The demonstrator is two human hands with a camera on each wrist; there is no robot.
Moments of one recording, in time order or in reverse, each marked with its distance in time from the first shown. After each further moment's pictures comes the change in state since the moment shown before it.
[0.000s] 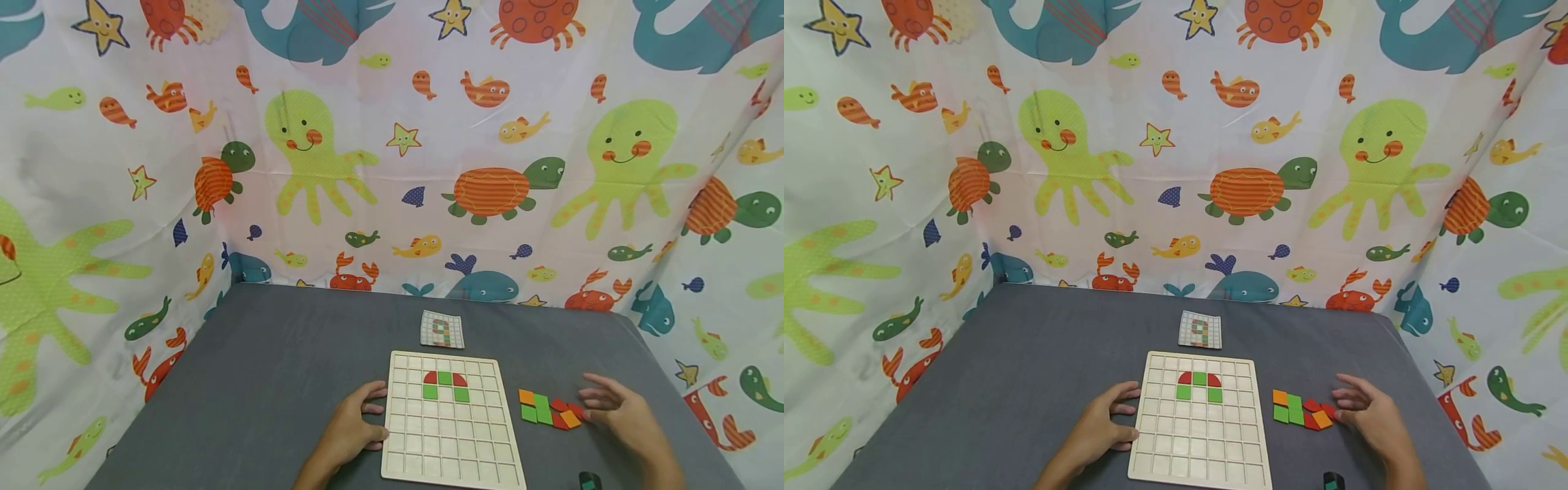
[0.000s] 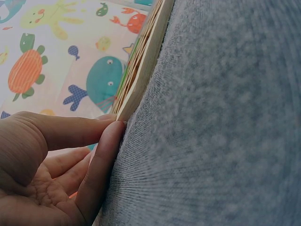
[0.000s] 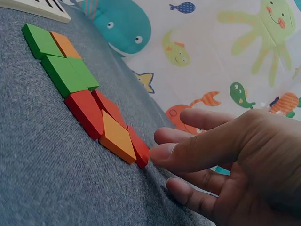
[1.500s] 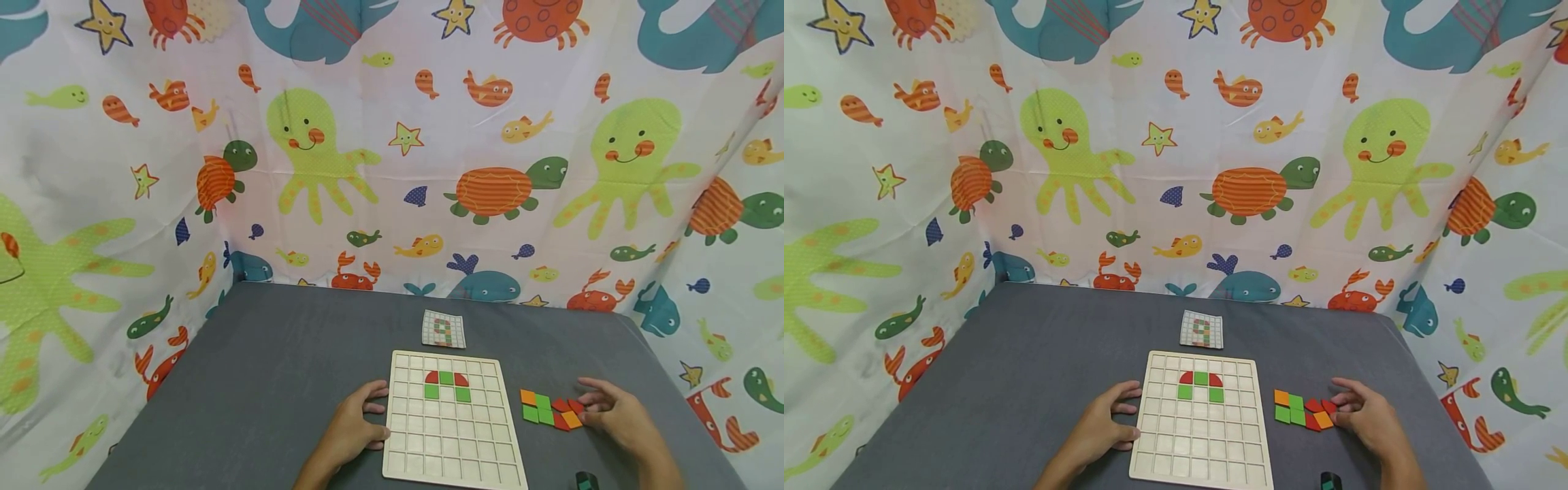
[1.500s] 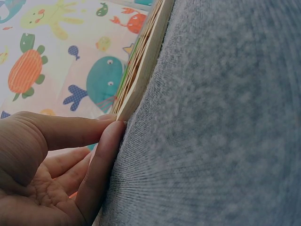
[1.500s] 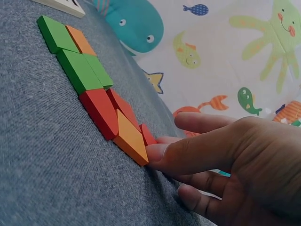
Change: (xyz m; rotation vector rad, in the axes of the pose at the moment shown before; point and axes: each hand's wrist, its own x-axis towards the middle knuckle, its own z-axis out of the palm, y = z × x) left_hand 0.001 -0.002 -0.001 -0.014 -0.008 0.014; right_hand 0.003 -0.006 0.006 -0.049 -0.052 0.047
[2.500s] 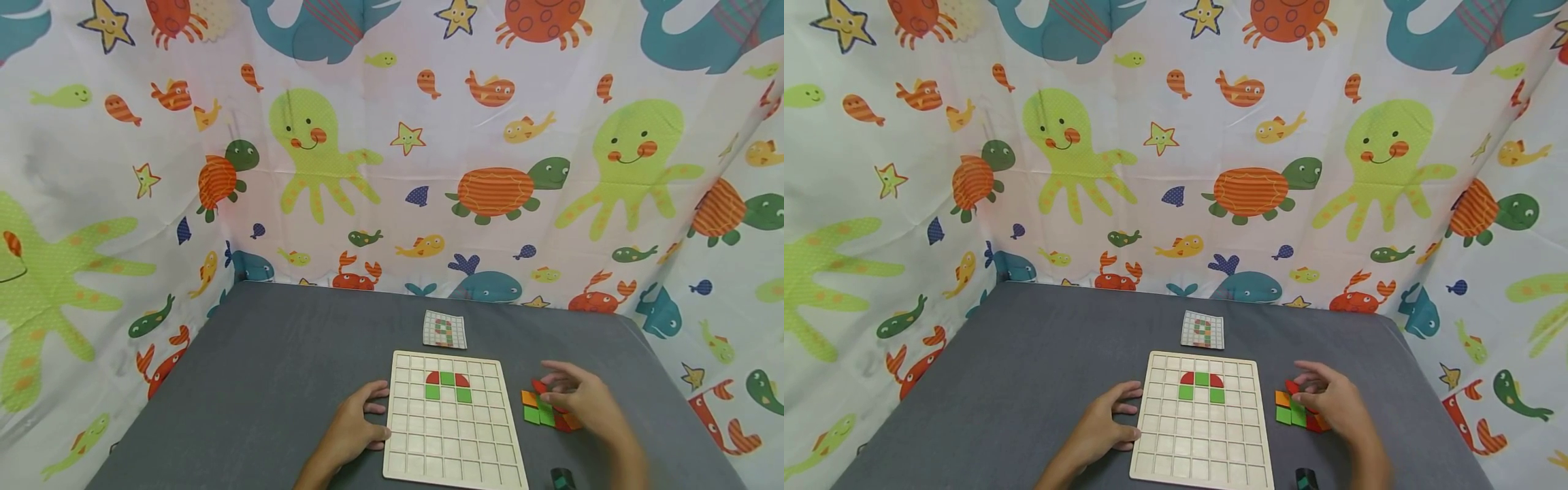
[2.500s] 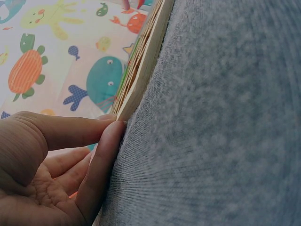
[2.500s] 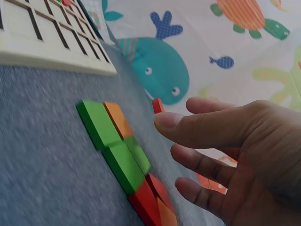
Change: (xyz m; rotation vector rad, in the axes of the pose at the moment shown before) left_hand 0.000 0.001 0.000 0.007 0.000 -0.015; right_hand 0.000 -0.052 0.035 -0.066 0.046 -0.179
